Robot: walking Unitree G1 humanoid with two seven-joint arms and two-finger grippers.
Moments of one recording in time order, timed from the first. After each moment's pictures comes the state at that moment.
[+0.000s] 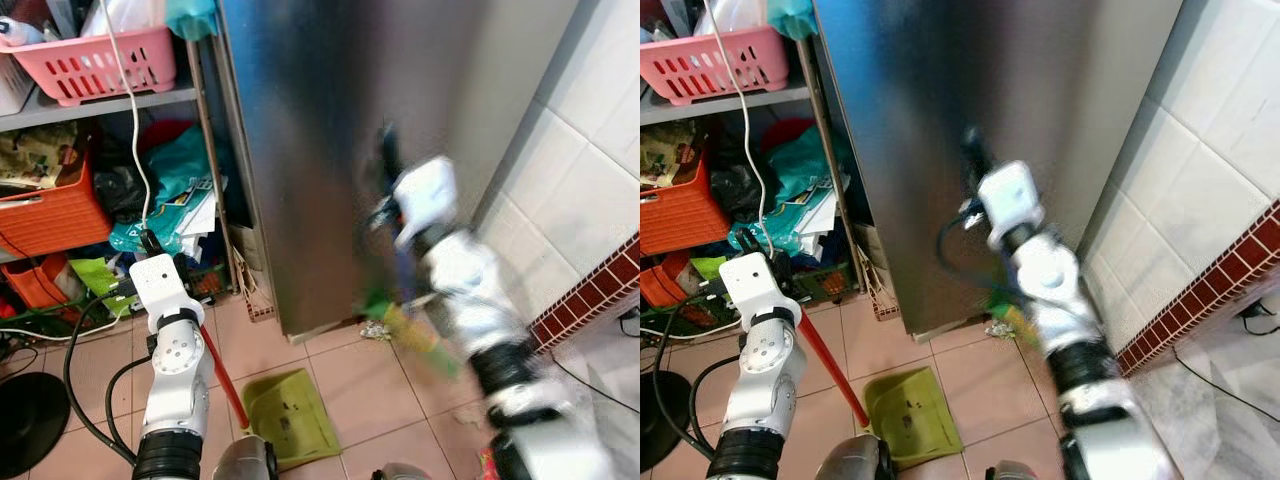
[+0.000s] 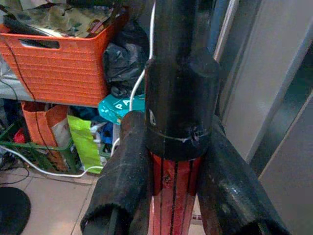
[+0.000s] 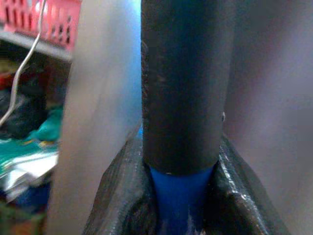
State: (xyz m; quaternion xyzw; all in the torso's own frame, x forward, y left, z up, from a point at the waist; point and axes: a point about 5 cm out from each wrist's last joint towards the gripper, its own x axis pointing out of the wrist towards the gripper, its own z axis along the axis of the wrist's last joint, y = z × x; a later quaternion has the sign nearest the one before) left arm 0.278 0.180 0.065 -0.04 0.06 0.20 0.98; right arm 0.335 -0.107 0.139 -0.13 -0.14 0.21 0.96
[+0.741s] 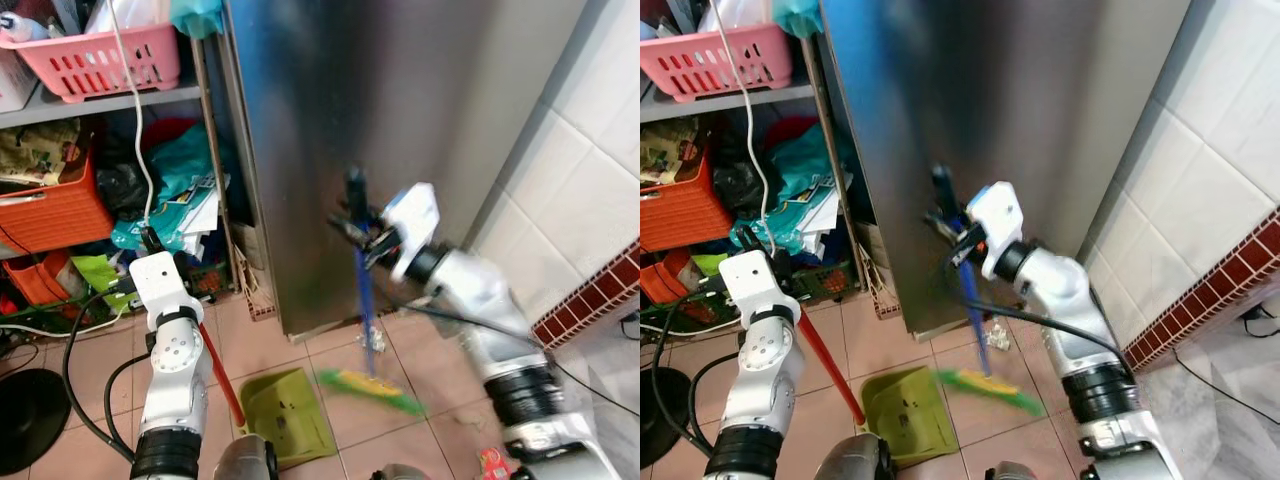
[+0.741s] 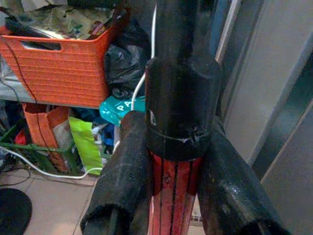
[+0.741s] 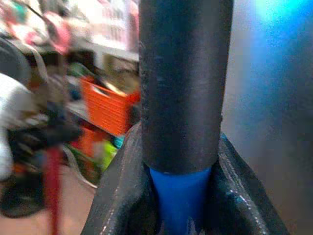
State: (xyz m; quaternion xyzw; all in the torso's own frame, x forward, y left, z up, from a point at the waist) left arm 0.282 0.178 0.067 -0.04 0.05 0.19 0.98; right arm 0.304 -0.098 0.170 -0.02 -0.08 0.46 0.89
